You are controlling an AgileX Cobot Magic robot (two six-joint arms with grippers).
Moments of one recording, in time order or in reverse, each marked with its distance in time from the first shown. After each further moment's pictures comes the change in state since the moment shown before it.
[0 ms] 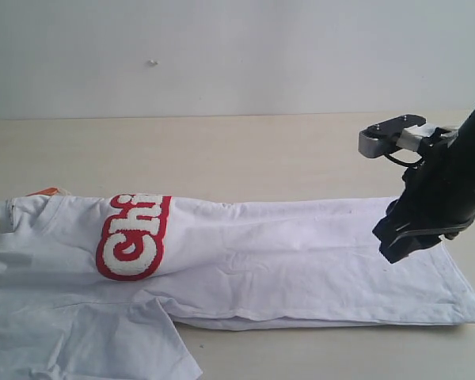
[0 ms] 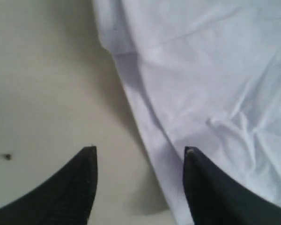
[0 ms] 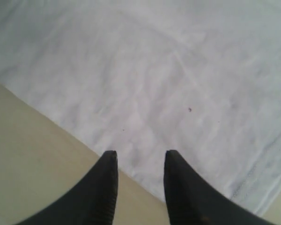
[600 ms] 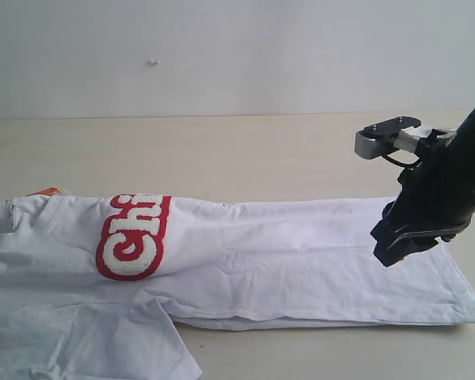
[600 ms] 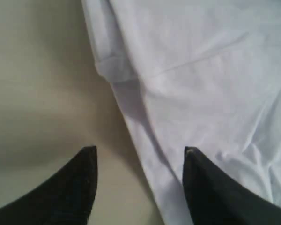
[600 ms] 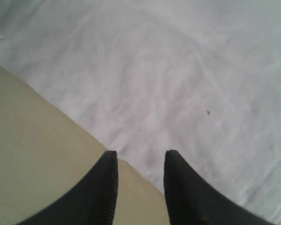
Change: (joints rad) left arm 0.000 0.054 0.087 -0.137 -0.214 0.143; right arm 0.000 0.000 0.000 0.051 0.025 -0.056
